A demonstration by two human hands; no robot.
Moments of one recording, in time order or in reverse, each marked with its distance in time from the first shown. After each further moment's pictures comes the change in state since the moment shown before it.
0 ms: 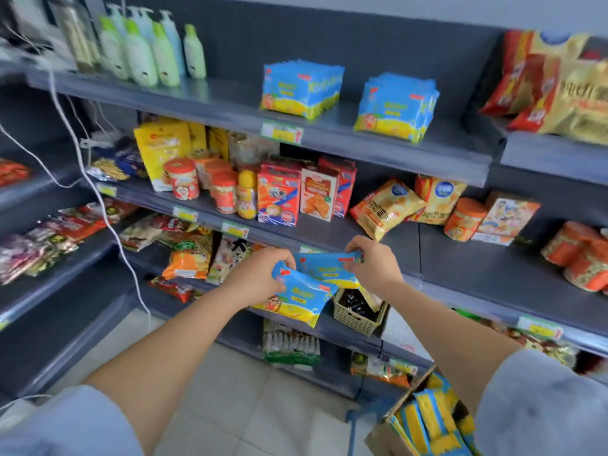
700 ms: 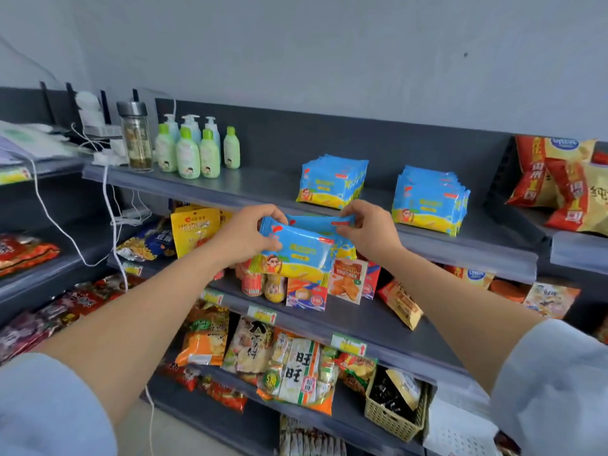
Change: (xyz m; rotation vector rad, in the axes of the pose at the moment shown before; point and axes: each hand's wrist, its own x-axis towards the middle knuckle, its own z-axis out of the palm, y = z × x) left_hand 0.078 -0.025 -0.209 -0.255 0.301 0.191; right_hand 0.141 -0.160 -0.060 0.148 0.287 -0.241
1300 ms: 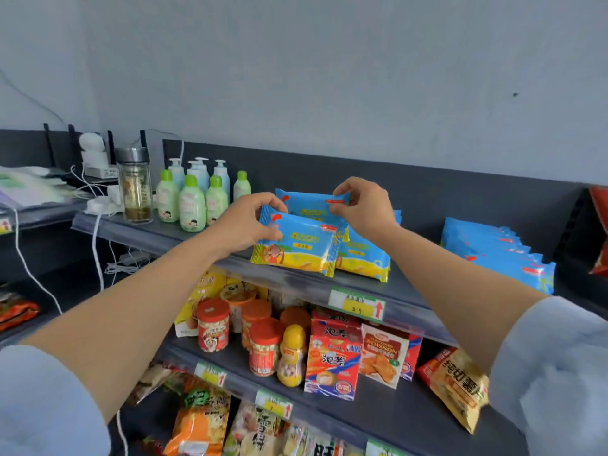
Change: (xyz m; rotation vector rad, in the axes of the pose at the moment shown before) left_hand 0.158 -0.039 -0.079 -0.092 0.084 0.073; right_hand 0.192 -0.042 0.043 0.068 0.087 -0.070
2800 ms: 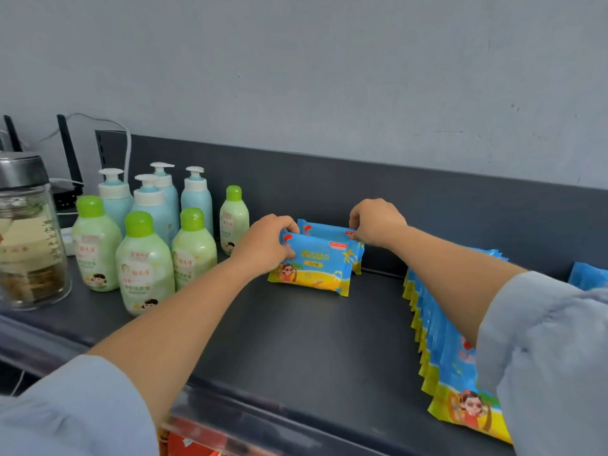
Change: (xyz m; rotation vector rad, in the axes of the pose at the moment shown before) left_hand 0.254 -0.190 -0.001 0.368 -0.040 0.018; right_hand 0.241 0.100 0.166 -0.732 -0.346 0.140
